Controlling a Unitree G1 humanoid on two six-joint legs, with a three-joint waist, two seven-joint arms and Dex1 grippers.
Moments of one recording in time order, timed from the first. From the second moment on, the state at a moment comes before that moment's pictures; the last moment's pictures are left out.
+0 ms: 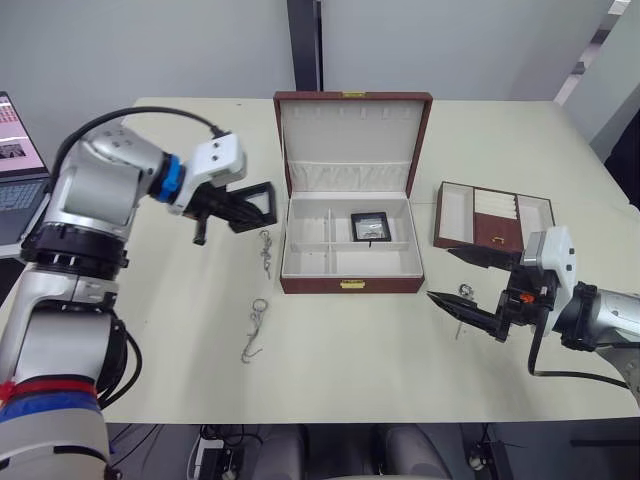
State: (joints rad) left arm -1.11 0.76 -0.25 0.40 -0.05 0.43 -1.61; right arm 0.01 -0.80 -0.27 -0.64 0.72 0.61 0.79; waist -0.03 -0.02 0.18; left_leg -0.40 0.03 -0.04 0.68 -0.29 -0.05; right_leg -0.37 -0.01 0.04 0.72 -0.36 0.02
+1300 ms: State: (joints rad) left arm -0.91 0.41 -0.38 0.29 -0.08 0.52 -1.34; right arm 0.19 -0.80 -0.41 -0.76 0.73 0.61 0.69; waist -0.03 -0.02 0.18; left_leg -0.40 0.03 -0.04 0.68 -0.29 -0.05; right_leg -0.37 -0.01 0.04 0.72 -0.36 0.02
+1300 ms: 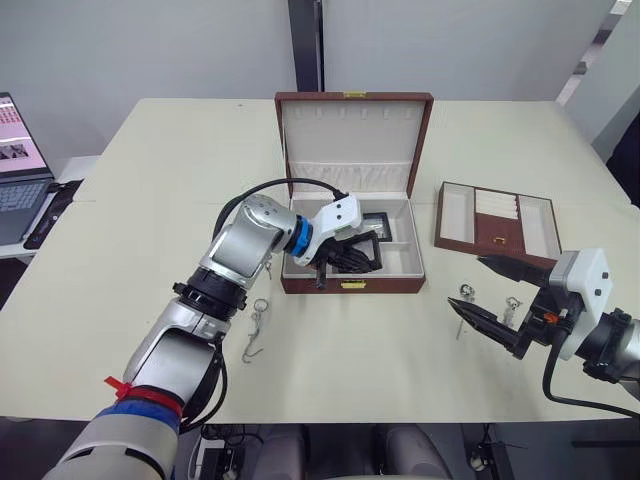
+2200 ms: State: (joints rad) left arm -0.92 0.41 -0.37 0.29 -0.09 0.50 -1.32; right arm 0.16 -0.80 -0.41 -0.74 0.73 0.61 0.70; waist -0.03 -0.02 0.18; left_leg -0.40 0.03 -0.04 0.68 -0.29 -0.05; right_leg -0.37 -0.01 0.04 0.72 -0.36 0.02
